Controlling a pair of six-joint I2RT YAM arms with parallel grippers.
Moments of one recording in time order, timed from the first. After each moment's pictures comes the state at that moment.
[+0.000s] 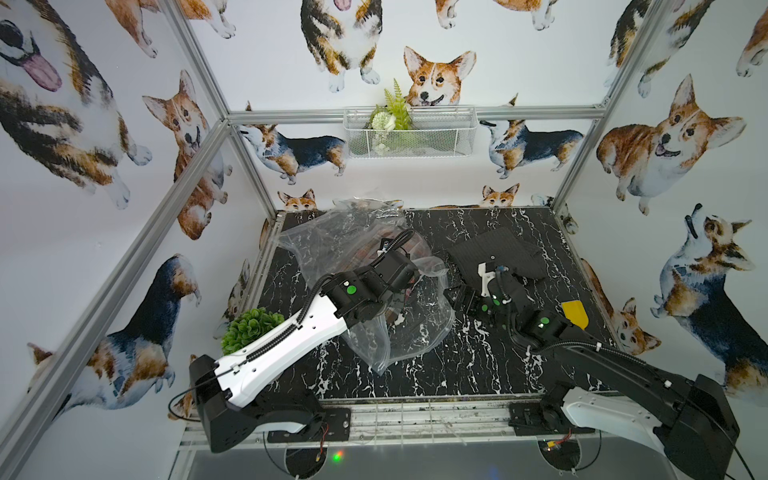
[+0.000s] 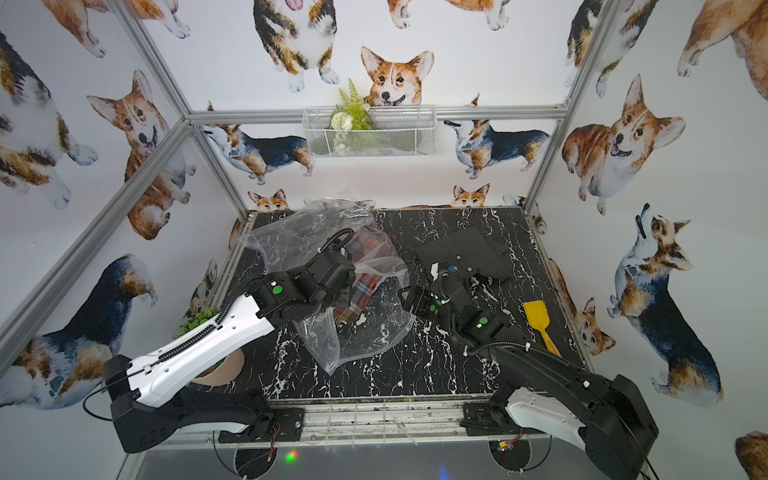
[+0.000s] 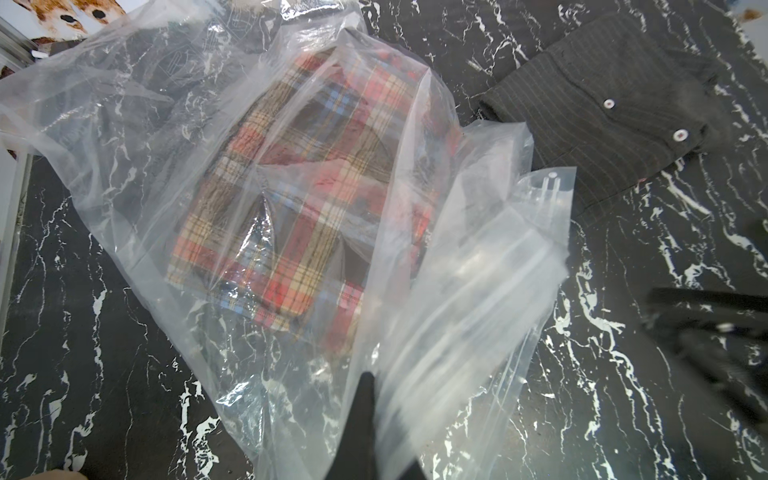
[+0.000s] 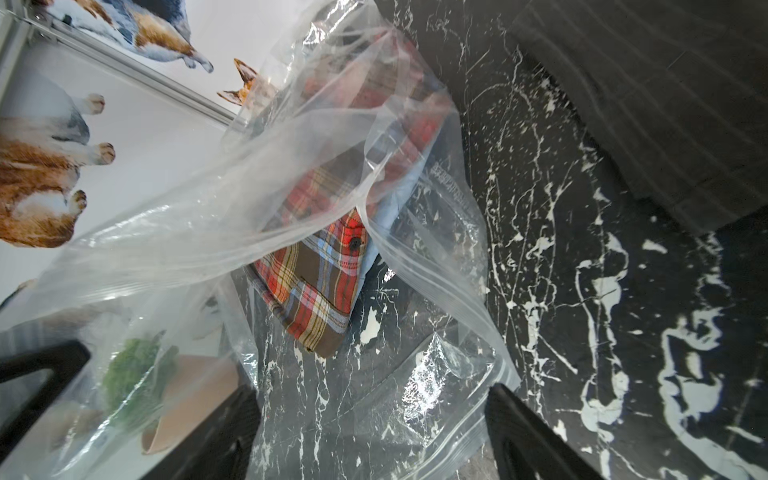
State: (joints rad) left arm -0.91 1.29 1.33 -0.98 -0.44 -0.60; right arm 0.82 1.08 0.67 -0.16 0.05 0.97
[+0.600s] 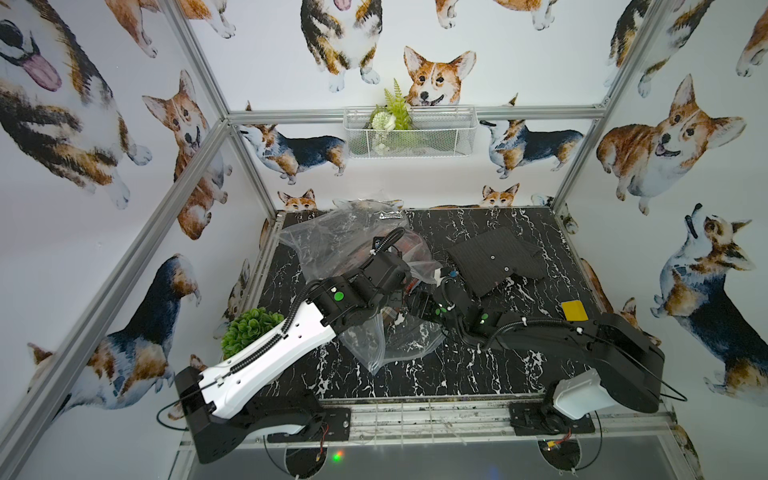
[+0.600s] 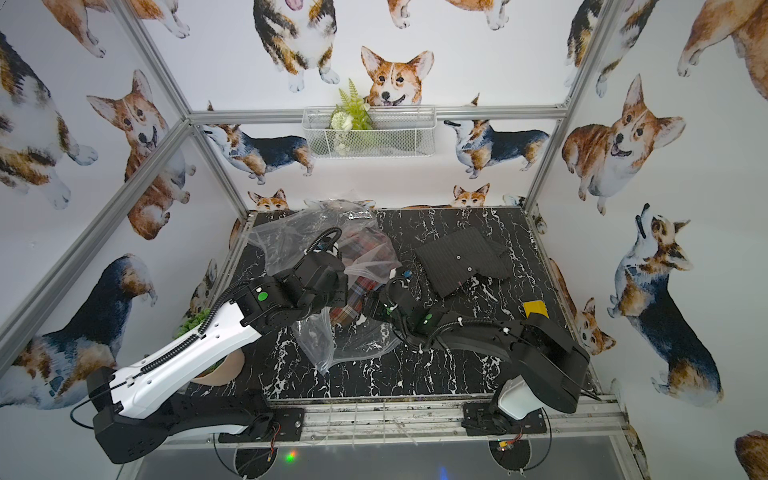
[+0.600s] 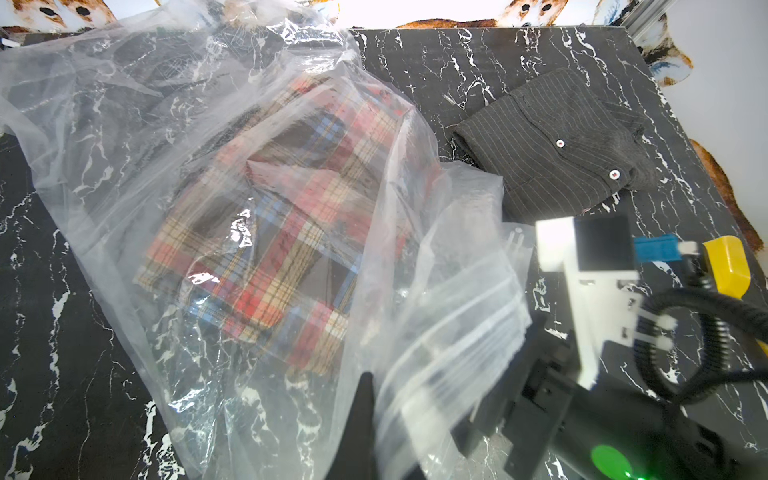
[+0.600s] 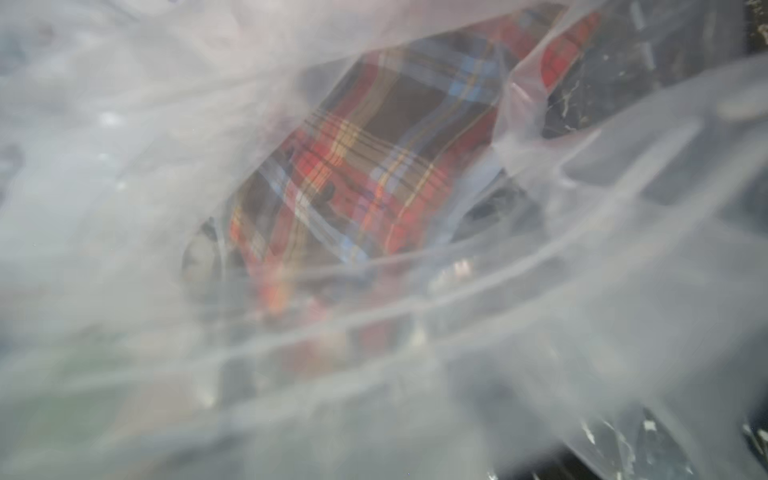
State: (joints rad) left arm -0.91 1.23 1.30 -0.94 -0.41 -0.64; right arm 1.01 1.52 0.81 0.11 0.21 1.04
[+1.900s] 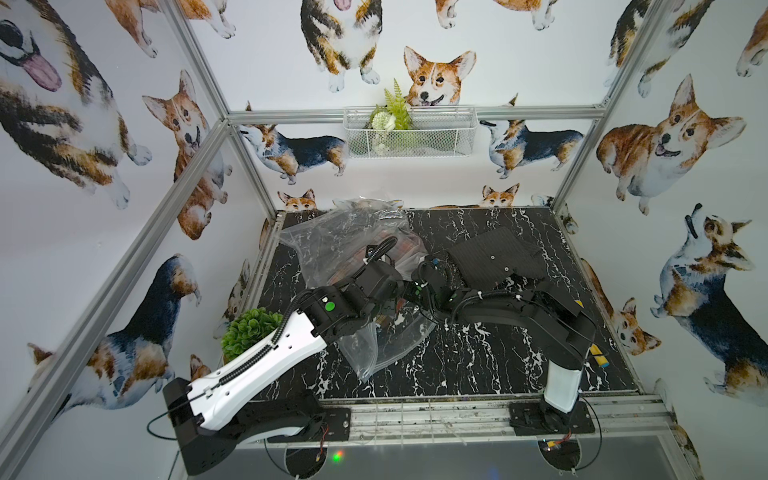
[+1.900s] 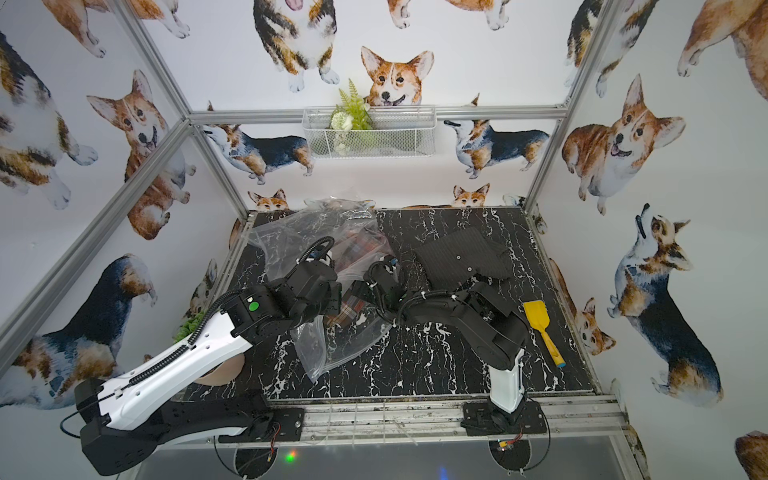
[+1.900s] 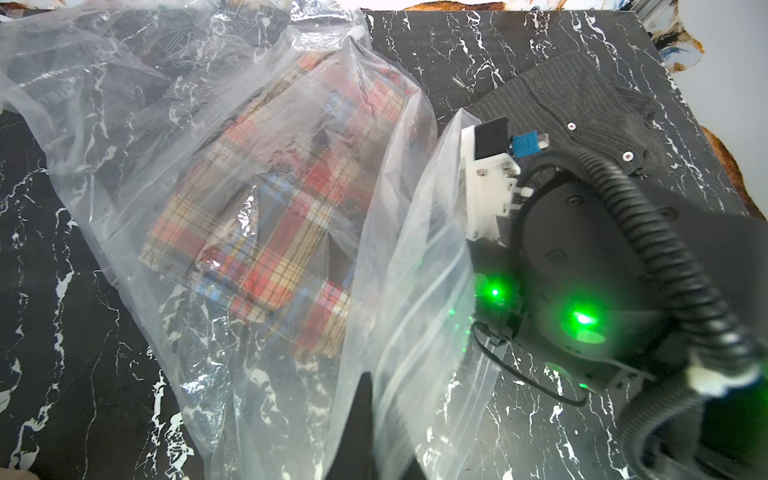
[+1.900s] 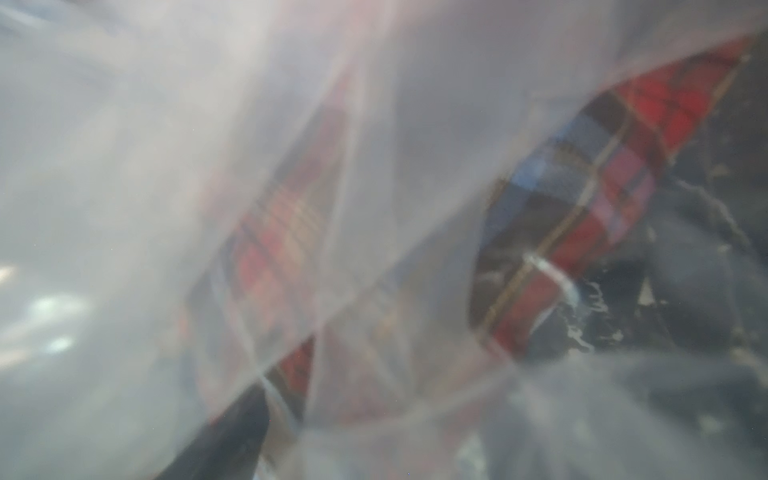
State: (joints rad) left arm -0.91 1.15 1.21 -0.94 -0.40 -0.65; right arm 0.91 1.86 1.06 0.20 0.16 1.07
